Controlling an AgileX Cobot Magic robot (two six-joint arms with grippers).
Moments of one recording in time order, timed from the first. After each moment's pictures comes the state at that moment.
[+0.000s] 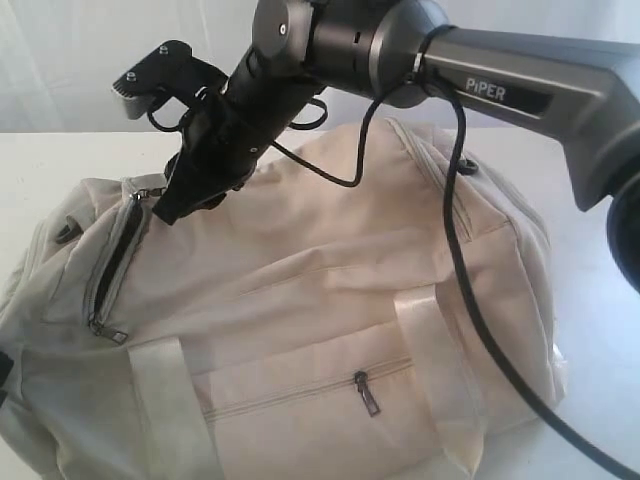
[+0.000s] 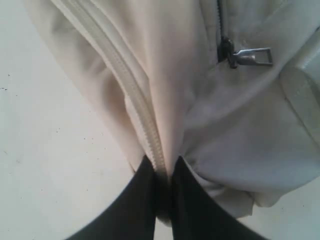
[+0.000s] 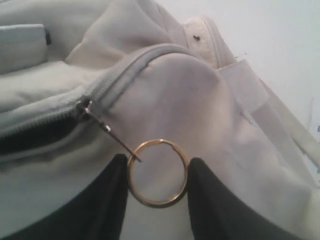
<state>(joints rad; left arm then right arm) -0.17 0.85 -0.57 -0.13 0.82 0.20 0.56 2.11 -1.91 0.38 0.86 -0.68</state>
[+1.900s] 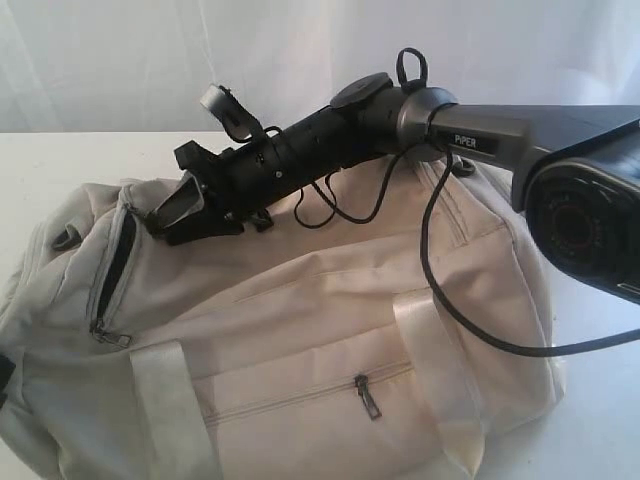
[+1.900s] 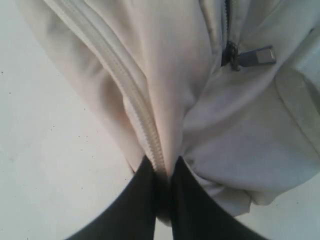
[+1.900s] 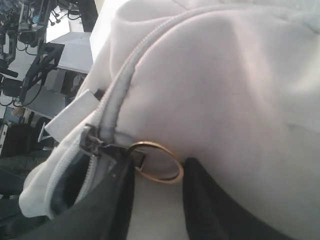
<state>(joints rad) -0.17 0.85 -0.57 -0.15 0.83 0.21 0.37 2.35 -1.92 1.25 1.22 -0.65</state>
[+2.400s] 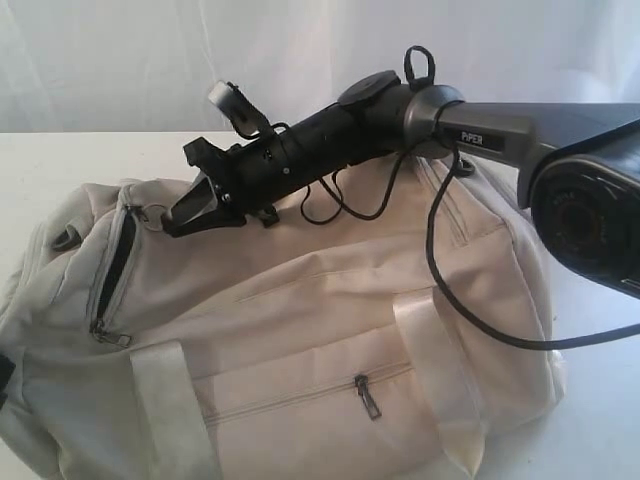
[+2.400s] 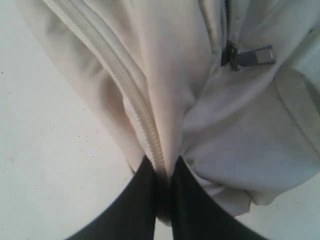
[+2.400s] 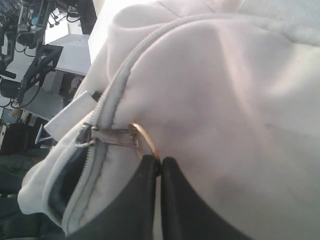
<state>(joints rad) -0.17 0.85 -0.57 -0.15 0.83 0.21 0.35 2.35 -1.92 1.25 1.22 -0.66</state>
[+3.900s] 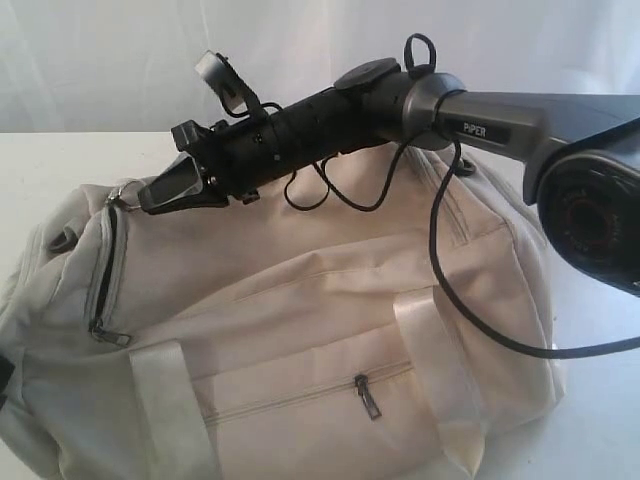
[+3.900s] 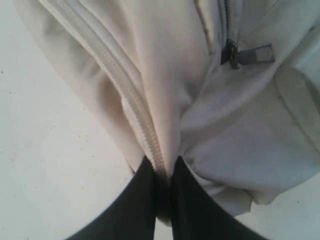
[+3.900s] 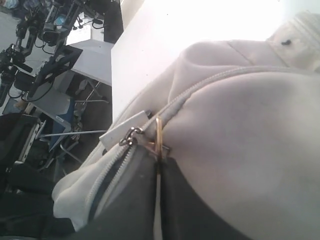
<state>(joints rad) -0.17 0.85 -0.57 -0.15 0.83 0.22 0.37 2.32 -1.92 1.34 1.22 -0.81</state>
